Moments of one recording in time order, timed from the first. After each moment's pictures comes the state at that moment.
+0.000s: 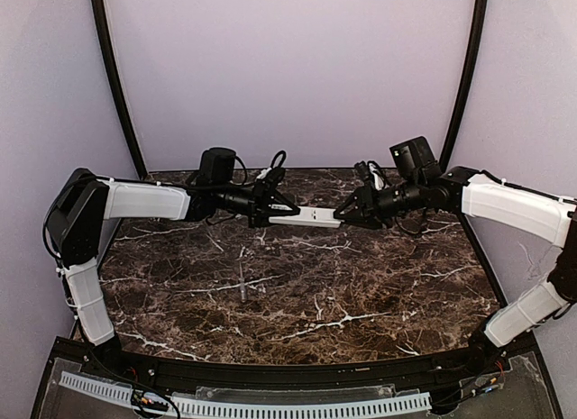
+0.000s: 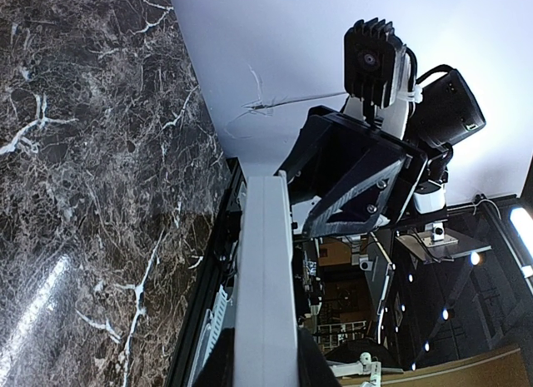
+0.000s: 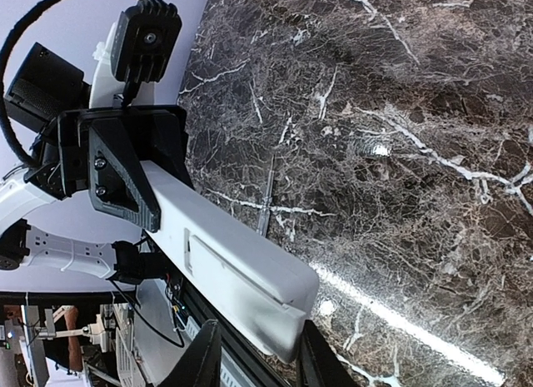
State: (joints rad) left arm -0.61 1.89 1.26 0.26 1.12 -1.01; right arm 0.61 1.42 1.11 -0.39 -0.58 0.69
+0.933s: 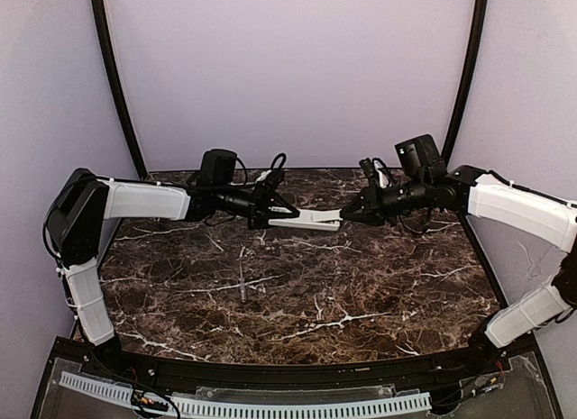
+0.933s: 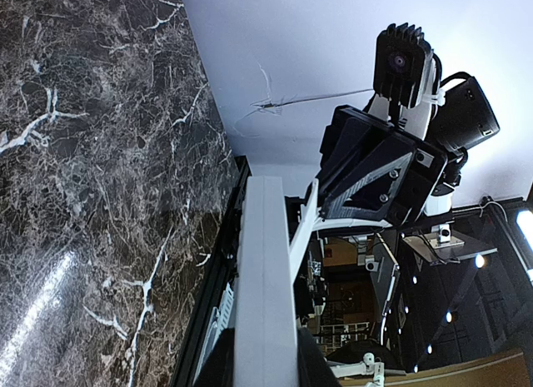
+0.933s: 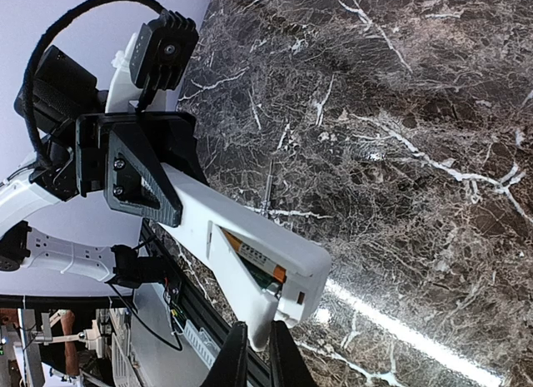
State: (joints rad) left arm -0.61 1.89 1.26 0.22 1.11 -0.98; right arm 0.61 1.38 1.11 -0.42 -0.54 0.69
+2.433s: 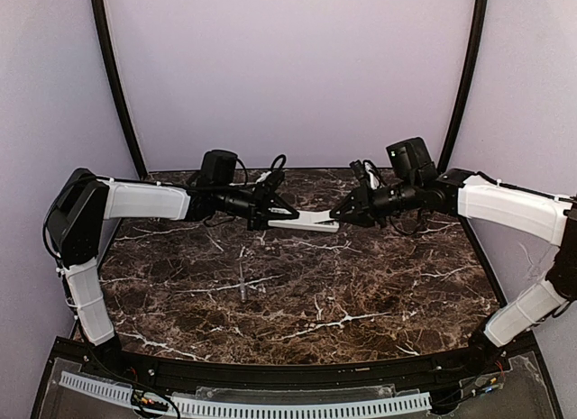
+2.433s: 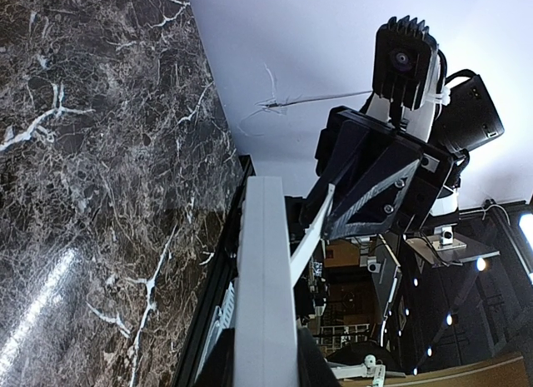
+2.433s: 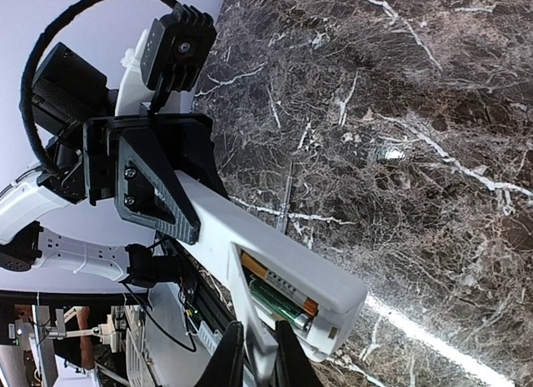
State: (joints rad) left arm -0.61 1.89 1.26 0.20 1.11 -0.97; right arm 0.63 1.44 1.11 -0.32 -0.59 0.74
